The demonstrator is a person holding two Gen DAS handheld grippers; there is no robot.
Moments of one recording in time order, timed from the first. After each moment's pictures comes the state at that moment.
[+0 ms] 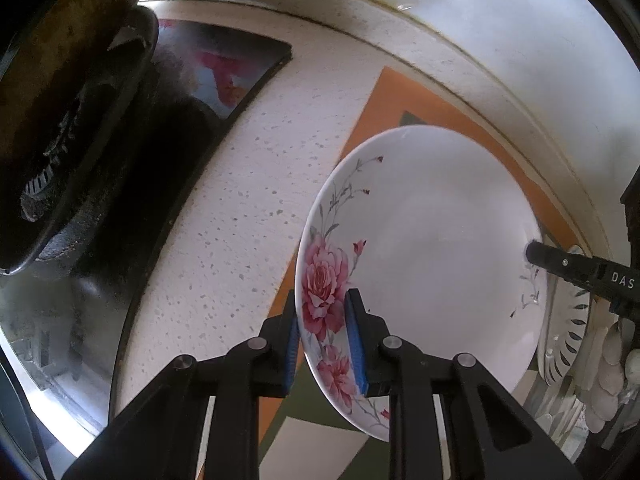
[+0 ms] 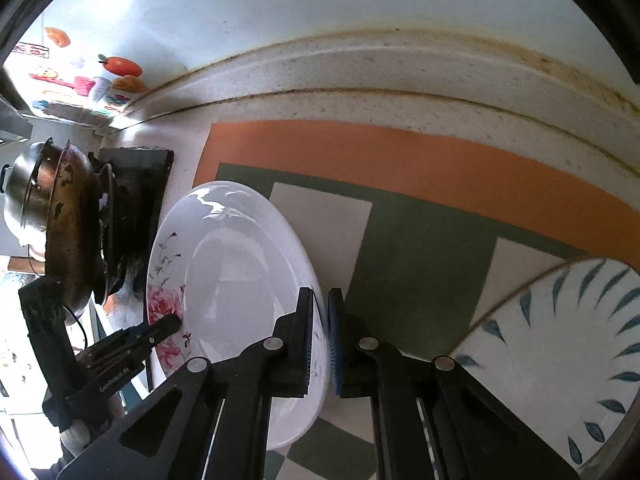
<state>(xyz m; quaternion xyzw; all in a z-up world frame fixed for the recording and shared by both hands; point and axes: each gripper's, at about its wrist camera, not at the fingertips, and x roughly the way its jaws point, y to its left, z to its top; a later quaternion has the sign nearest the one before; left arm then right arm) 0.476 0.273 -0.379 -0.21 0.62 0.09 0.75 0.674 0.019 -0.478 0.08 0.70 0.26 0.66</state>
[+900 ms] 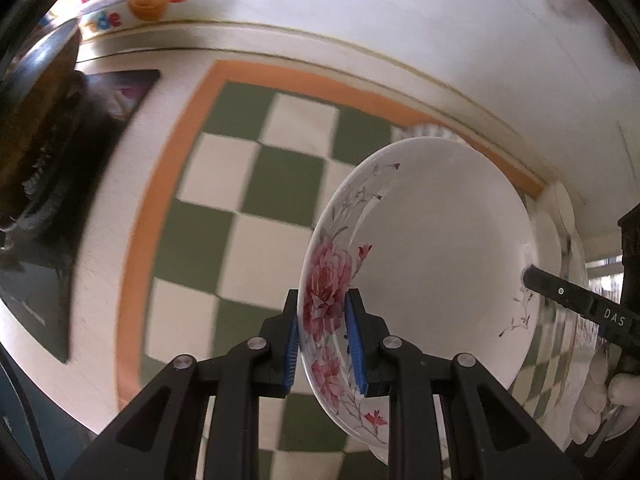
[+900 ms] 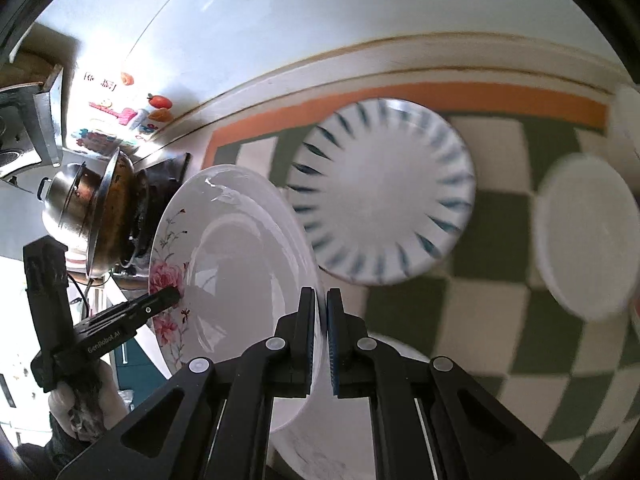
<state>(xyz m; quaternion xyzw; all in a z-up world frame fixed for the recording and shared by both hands) 0.419 0.113 -0.310 -0.15 0.62 0.00 0.77 0.531 -0.185 -0.385 0.15 0.65 0.22 0.71</state>
